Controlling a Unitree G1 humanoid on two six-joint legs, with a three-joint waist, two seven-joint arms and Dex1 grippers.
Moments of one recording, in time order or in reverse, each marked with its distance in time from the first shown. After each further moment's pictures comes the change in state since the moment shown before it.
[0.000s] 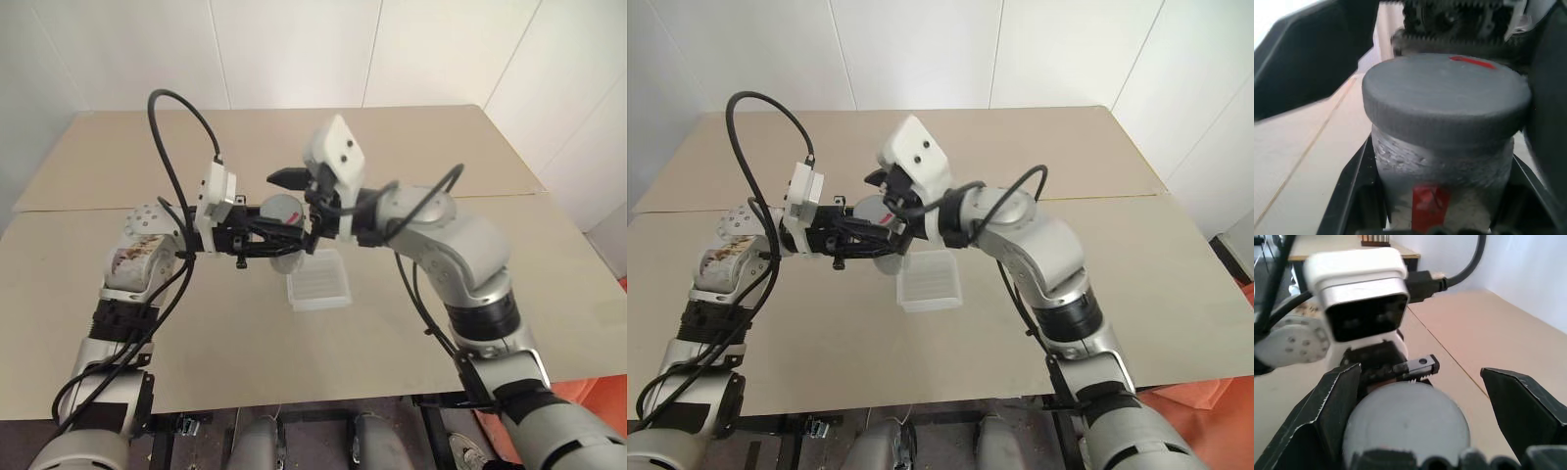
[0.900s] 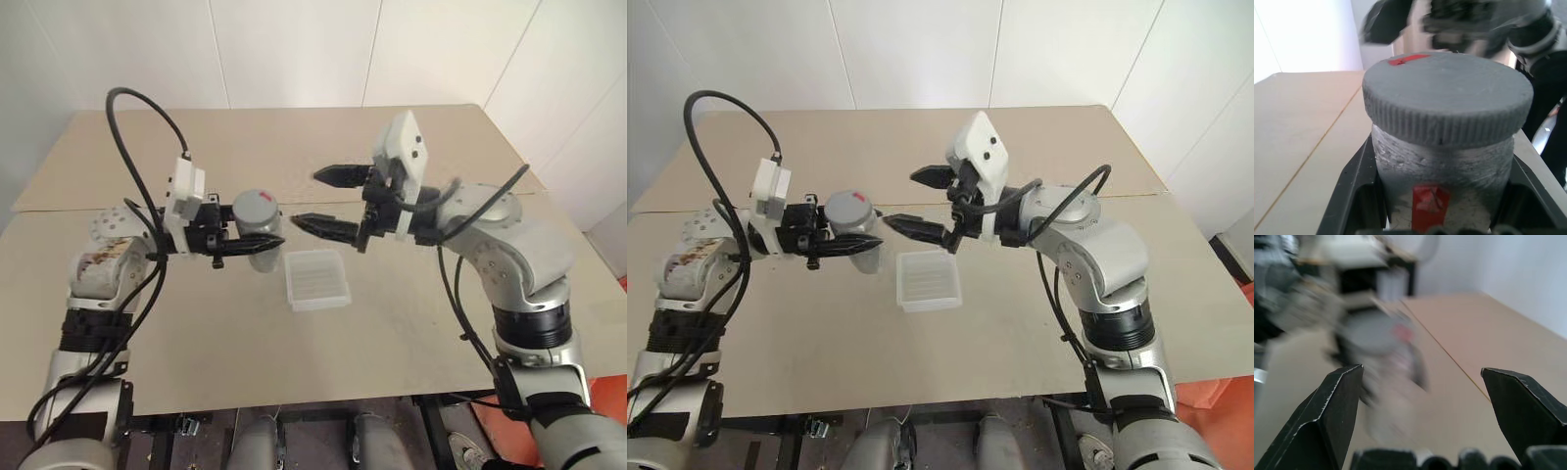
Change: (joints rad) left arm 0.041 0.040 0.061 -0.046 -0.042 0.057 0.024; right arm 0.086 -0.145 -0.127 -0.142 0.125 -0.005 0.151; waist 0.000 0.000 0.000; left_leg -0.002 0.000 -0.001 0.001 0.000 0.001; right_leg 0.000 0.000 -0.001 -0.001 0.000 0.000
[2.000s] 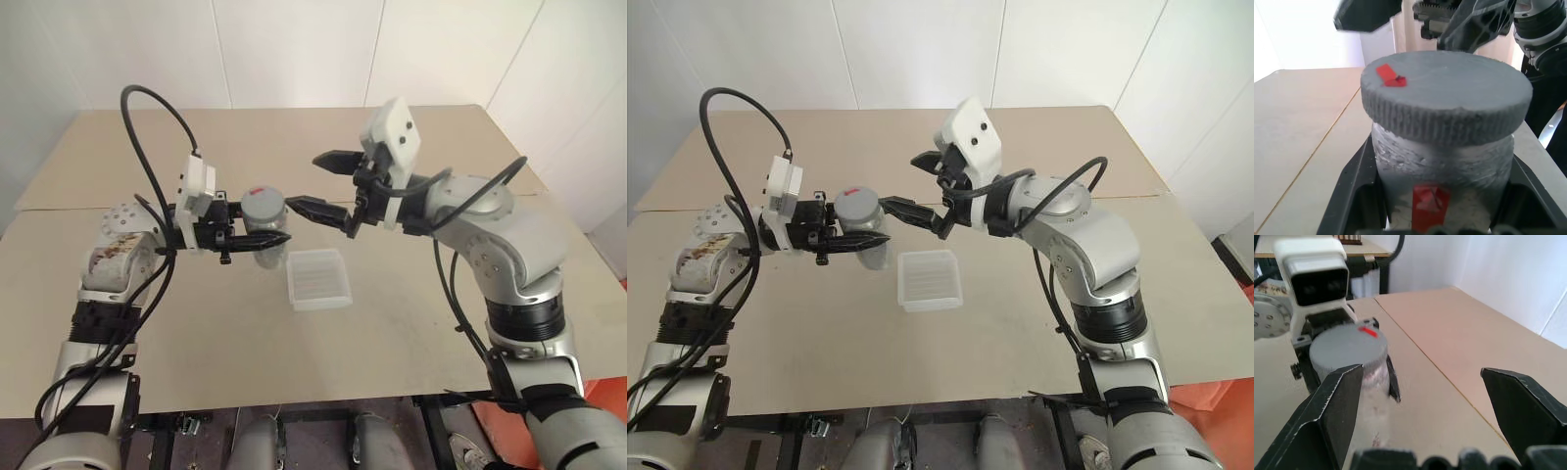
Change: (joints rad) left arm -0.023 0.019 -0.014 0.037 0.023 -0.020 -0.018; right arm -0.023 -0.030 0.002 0.058 -0.048 0.023 -0.106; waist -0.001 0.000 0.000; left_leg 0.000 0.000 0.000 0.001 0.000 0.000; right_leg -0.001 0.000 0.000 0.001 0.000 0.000
